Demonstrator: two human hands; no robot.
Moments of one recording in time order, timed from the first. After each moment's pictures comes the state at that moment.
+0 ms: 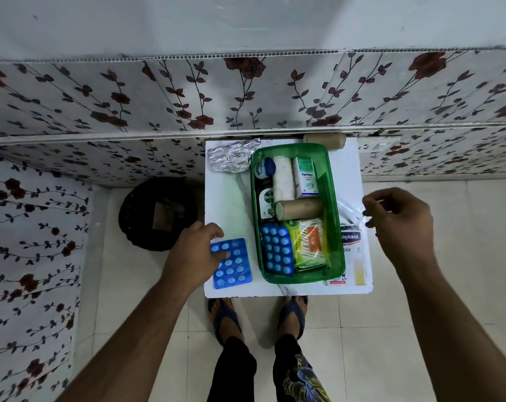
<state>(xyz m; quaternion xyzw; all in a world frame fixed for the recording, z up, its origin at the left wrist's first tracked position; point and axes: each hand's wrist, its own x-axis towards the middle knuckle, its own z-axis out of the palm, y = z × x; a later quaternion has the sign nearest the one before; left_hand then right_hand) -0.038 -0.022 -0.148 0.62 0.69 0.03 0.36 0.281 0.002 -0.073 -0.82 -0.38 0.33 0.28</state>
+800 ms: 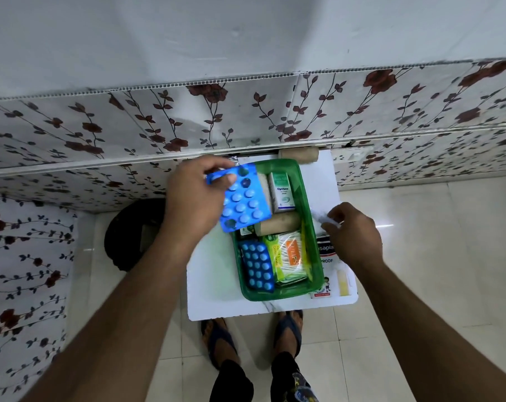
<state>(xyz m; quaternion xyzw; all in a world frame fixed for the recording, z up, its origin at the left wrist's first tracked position) 0.041 0.078 -0.041 0.55 0.70 0.27 0.37 0.294 0.007 -0.138 -0.82 -0.48 0.29 0.11</state>
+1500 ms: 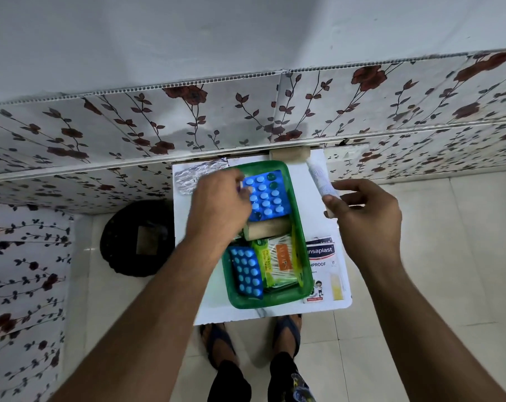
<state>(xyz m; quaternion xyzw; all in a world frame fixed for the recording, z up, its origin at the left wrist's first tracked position) 0.091 0.081 -0.066 0.64 0.70 0.14 0.29 0.283 0.021 -0.053 -0.80 -0.34 0.35 0.35</state>
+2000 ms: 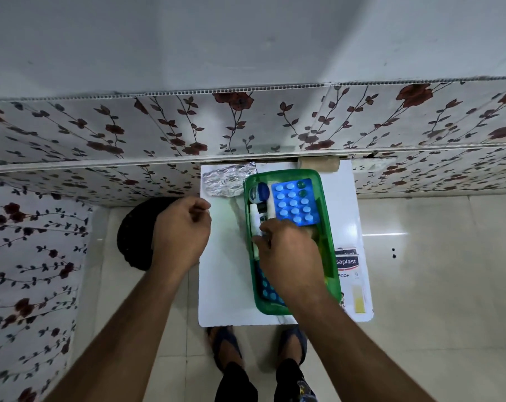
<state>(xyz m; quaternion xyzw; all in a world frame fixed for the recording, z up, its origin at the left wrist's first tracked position) -0.013 0.053 -0.093 0.50 0.78 0.21 0.32 0.158 0.014 -0.085 -0.72 -0.61 0.32 0.09</state>
